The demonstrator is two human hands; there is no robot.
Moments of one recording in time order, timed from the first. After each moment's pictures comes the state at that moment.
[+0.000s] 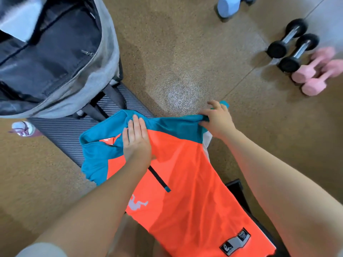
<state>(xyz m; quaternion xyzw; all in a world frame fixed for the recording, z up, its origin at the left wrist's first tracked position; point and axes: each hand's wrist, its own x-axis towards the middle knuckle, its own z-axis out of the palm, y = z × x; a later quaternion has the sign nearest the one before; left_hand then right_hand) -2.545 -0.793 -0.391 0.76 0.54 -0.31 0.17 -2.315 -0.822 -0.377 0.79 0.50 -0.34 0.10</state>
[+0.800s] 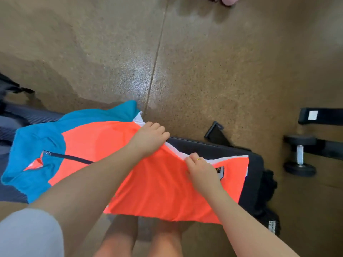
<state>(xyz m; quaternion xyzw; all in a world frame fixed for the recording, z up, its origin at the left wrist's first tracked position) -2.427 -0.910 -0.392 0.96 -0.19 -0.18 0.07 -2.426 -1.124 -0.361 0.88 0.36 -0.30 0.03</state>
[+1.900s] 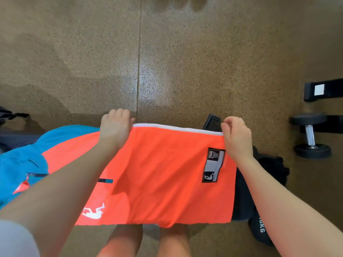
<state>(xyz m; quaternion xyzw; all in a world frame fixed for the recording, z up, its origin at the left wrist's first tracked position) -2.397 -0.893 -0.399 0.97 0.13 -0.20 0.10 -2.314 -1.208 -0.368 0.97 0.03 -0.19 -0.17</state>
